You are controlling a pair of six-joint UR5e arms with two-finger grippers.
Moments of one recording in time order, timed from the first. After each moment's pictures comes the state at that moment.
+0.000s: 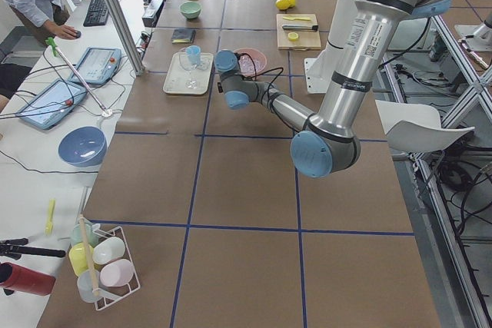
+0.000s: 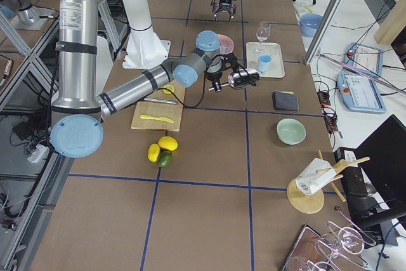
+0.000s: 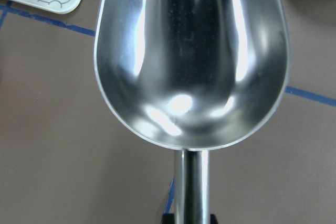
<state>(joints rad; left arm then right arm) -0.78 -1.94 -1.61 -2.29 -2.36 0.12 0.98 -1.63 2.11 -1.25 2.20 0.60</state>
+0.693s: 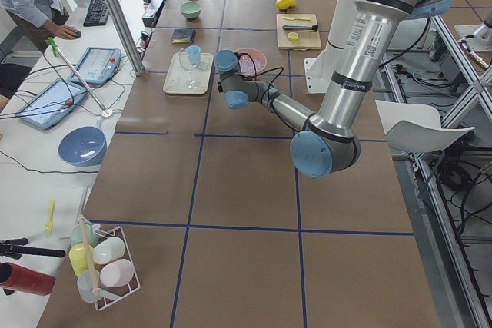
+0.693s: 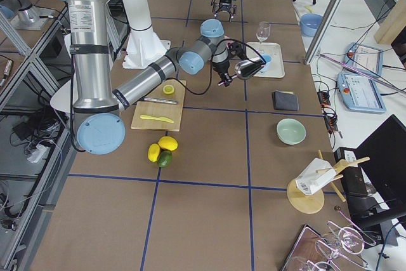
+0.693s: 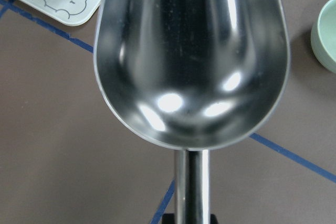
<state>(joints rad) -0.78 -1.94 -1.61 -2.29 -2.36 0.12 0.90 -1.50 2.13 -1.41 1.99 0.44</state>
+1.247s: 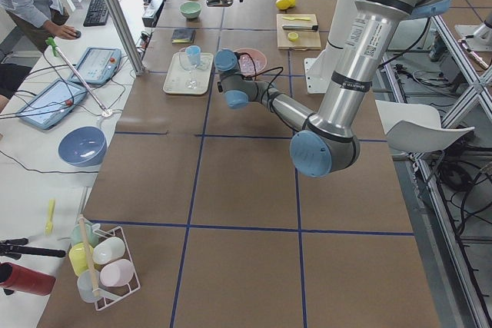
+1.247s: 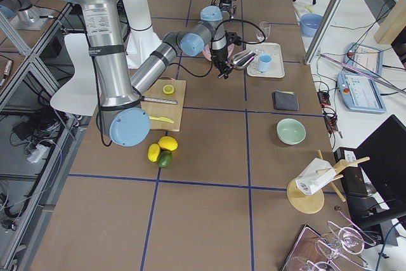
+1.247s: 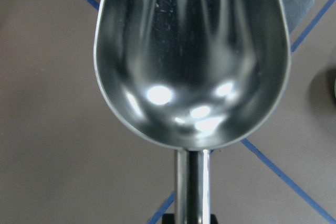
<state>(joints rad) -0.78 -1.95 -1.61 -2.28 -2.36 0.12 0.80 -1.34 2.18 -1.72 1.89 0.23</state>
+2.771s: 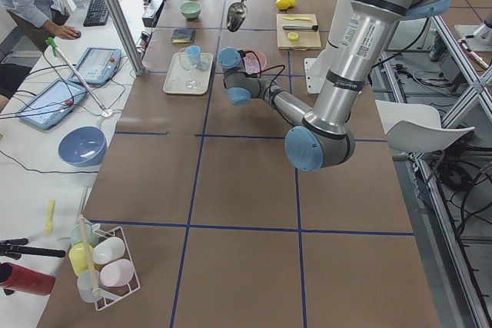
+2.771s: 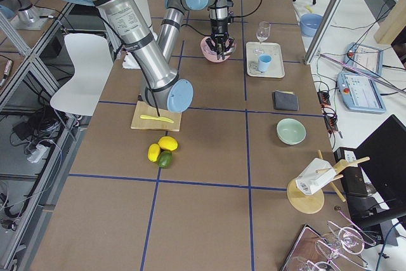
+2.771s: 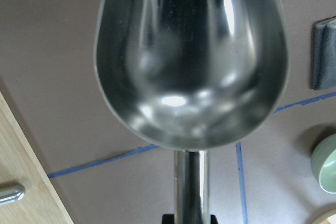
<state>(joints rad) -0.71 -1.99 -1.57 -2.30 -2.36 0.13 0.68 -0.85 2.07 -2.47 1.67 -0.38</state>
